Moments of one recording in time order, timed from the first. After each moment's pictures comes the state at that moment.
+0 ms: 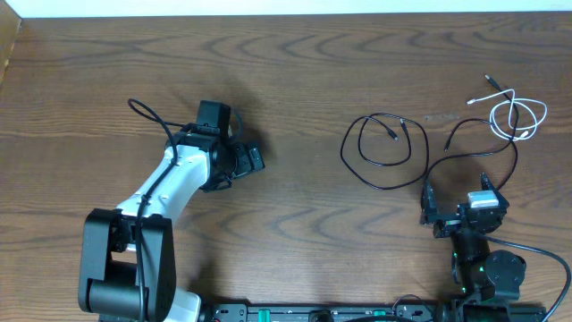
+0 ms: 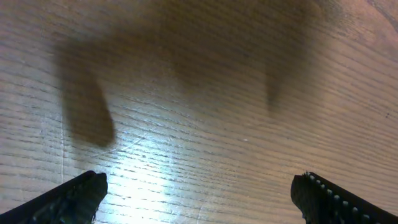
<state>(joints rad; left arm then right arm) -0.16 1.67 0.96 -0.62 0.16 -0.53 -0.06 0.01 0.01 -0.06 -0.14 -0.09</state>
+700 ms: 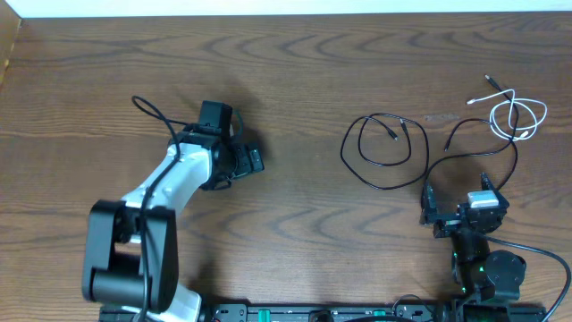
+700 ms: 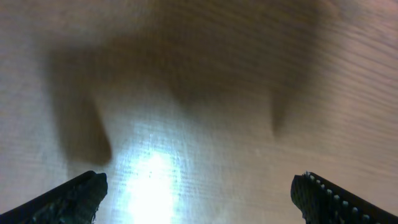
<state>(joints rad) -0.16 1.72 0.96 -0.58 0.14 -0.47 -0.06 0.01 0.01 -0.06 -0.14 -0.09</state>
